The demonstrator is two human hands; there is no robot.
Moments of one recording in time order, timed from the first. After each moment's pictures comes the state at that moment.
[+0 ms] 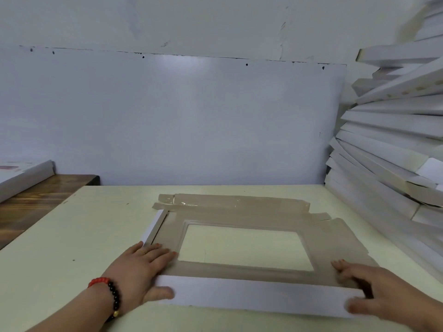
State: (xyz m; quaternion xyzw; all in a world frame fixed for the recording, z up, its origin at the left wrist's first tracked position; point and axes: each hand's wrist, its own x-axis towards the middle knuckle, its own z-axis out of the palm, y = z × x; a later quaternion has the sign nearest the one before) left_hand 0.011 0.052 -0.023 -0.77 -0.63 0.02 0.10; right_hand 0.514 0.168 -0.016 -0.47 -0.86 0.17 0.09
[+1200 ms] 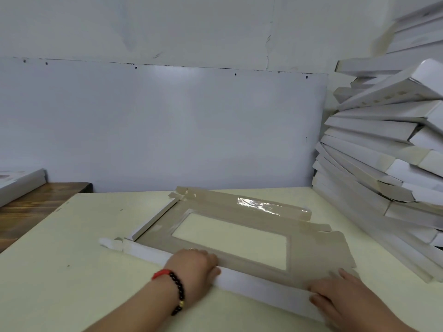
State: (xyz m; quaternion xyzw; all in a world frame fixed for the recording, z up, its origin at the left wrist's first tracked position) left_hand 0.126 0.083 -0.009 -0.79 -0.61 -0.05 0.05; right_hand 0.451 0.108 -0.010 -0.50 -0.87 -0.03 0.04
